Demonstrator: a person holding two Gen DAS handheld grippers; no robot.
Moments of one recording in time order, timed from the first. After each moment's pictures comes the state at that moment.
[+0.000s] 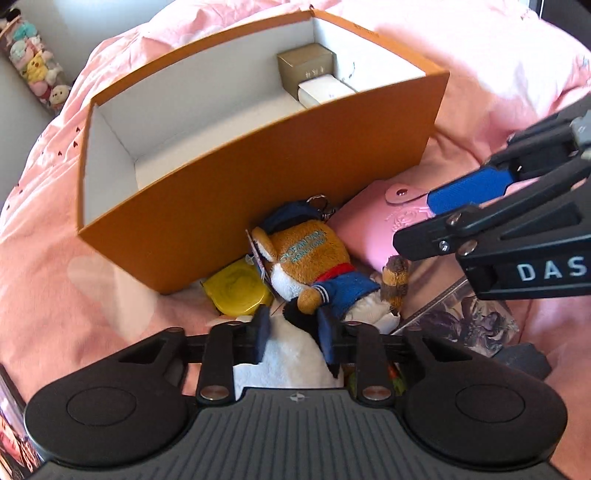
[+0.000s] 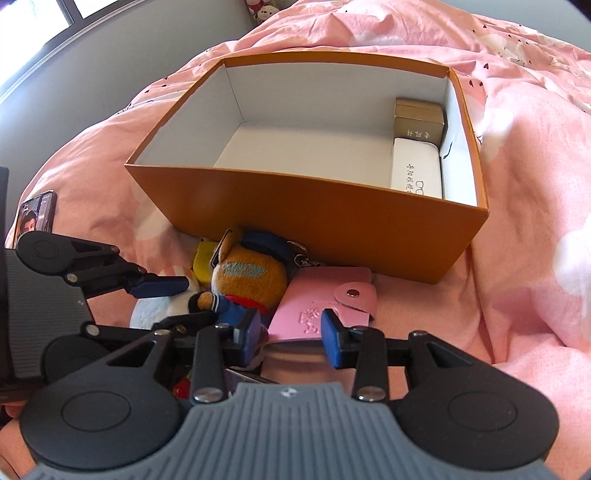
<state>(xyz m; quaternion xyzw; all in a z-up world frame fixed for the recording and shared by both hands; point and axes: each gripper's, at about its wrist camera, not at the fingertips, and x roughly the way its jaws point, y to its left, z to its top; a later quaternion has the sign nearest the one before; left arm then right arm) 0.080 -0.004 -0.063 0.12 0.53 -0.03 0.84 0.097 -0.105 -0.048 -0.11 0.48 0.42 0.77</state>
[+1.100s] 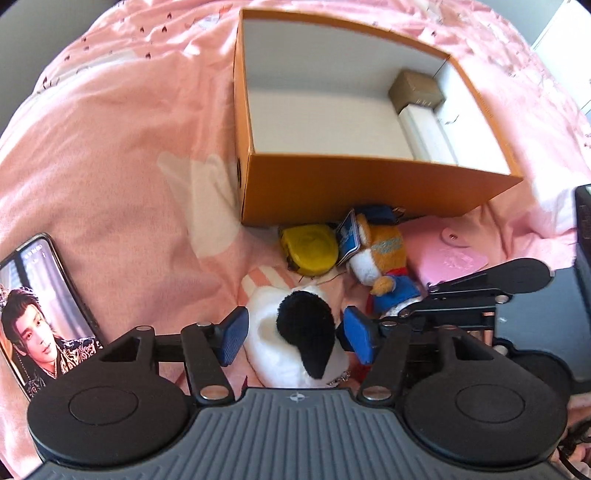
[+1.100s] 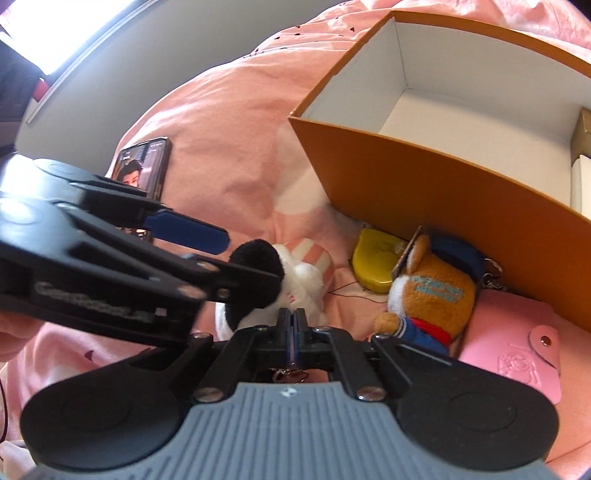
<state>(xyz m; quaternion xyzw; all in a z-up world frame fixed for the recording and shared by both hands) 0.084 0.095 -0.025 -0.09 0.60 0.04 0.79 0.054 -0.019 -0.057 -0.12 0.50 0.57 0.63</state>
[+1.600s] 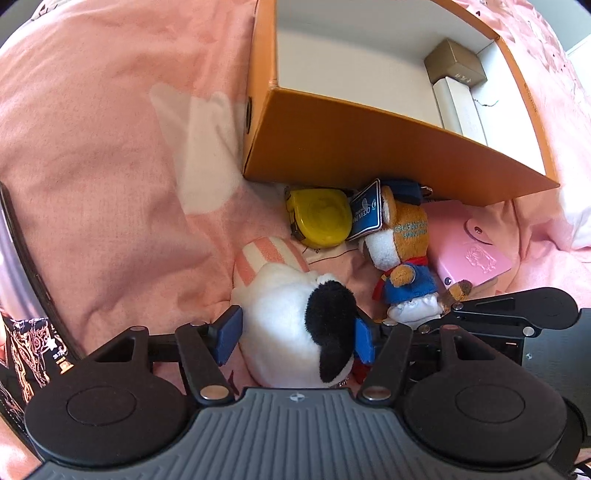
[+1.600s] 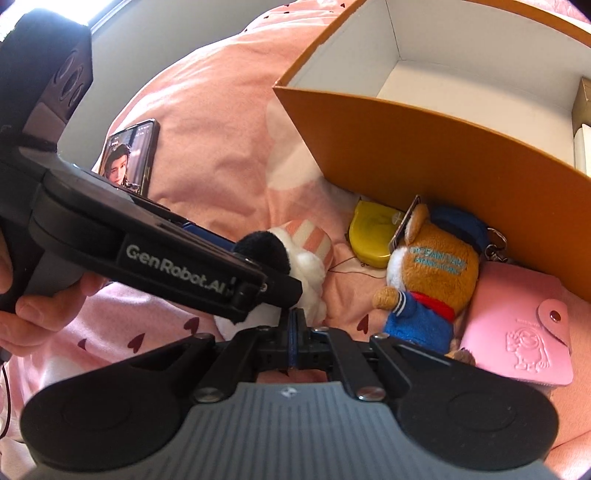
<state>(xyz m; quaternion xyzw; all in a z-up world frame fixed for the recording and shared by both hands) 0.099 0.103 -0.061 -0.15 0.65 0.05 0.74 0.052 -0.022 -0.067 -0.13 0.54 0.56 0.62</state>
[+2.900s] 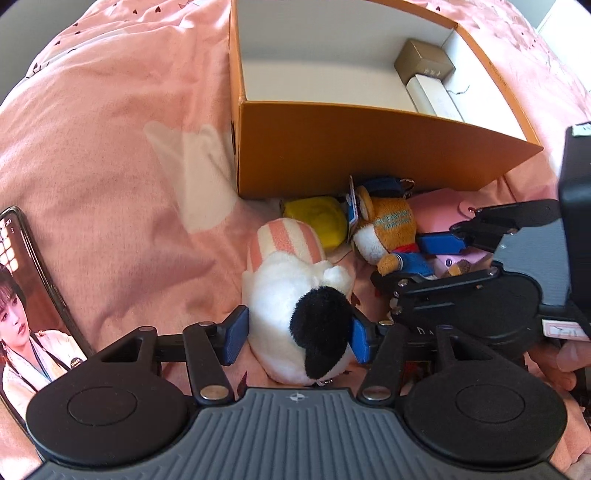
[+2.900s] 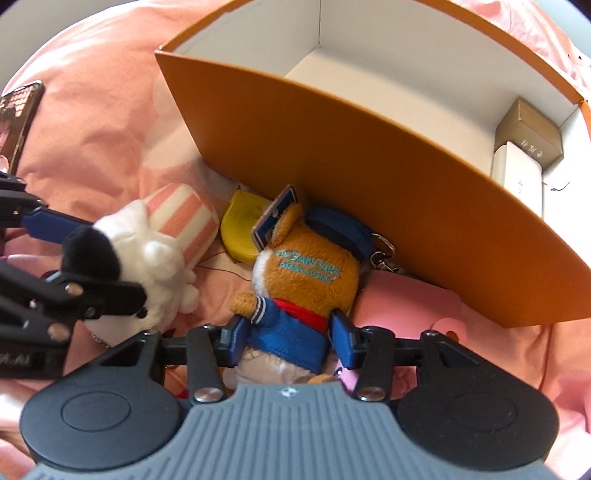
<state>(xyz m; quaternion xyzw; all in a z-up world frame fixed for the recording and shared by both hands) 0.080 0.089 -0.049 -0.07 0.61 0.03 0.79 0.075 -0.010 -0.092 -0.26 0.50 0.44 0.70</state>
